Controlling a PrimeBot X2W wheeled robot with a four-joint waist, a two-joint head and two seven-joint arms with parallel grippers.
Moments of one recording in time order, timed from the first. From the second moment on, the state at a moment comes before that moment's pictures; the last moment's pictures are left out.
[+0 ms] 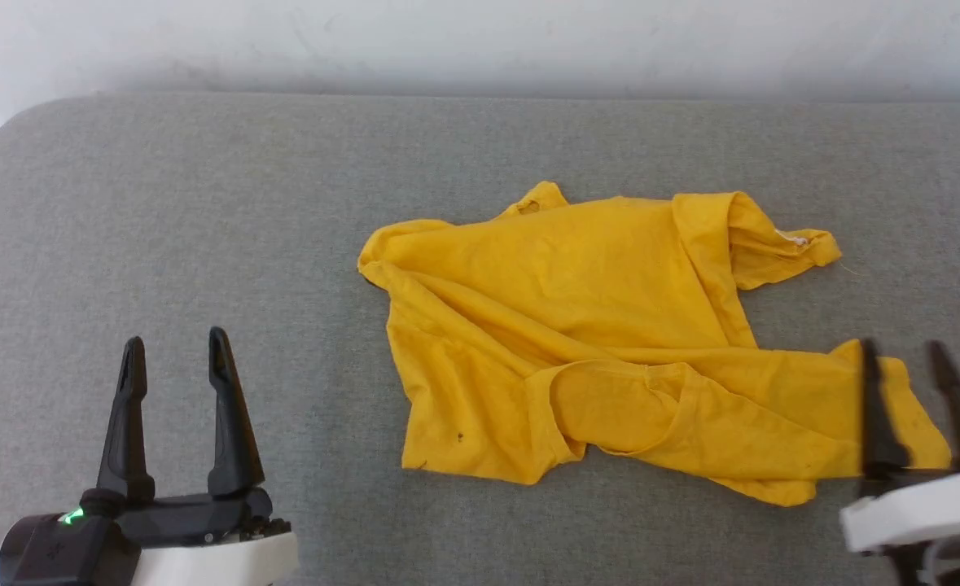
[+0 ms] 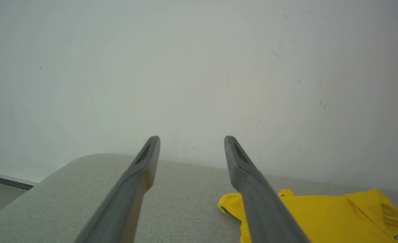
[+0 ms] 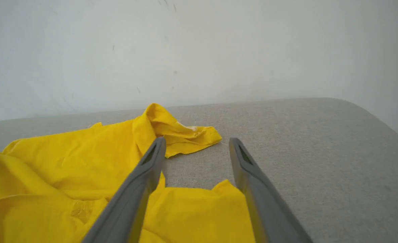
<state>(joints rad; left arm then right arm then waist) 0.15 0.16 -0.09 -0.40 -0.22 0.22 -0.26 0.08 -0.05 -0.20 -0.14 0.21 0.13 -0.07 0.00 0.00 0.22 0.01</state>
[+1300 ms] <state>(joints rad) 0.11 0.05 -0.04 -0.30 -0.17 0.00 -0.26 0.00 -0.53 0.35 -0.27 0.53 0.13 0.63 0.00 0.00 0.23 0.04</state>
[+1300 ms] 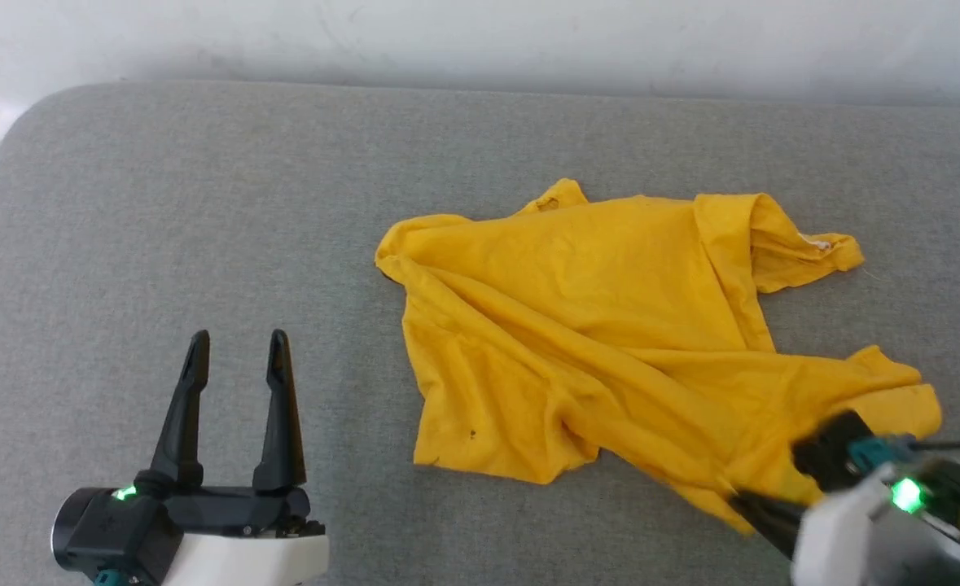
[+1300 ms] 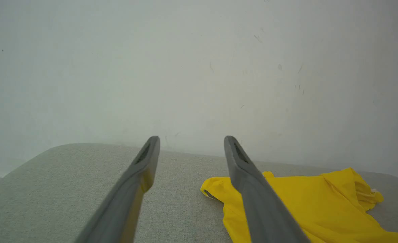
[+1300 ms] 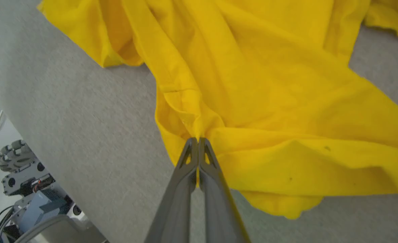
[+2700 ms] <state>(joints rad) 0.05 0.05 -0.09 -0.25 -0.18 -0.02 -0.26 -0.24 -0.32 0.10 0.13 0.24 0.13 0.57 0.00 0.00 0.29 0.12</state>
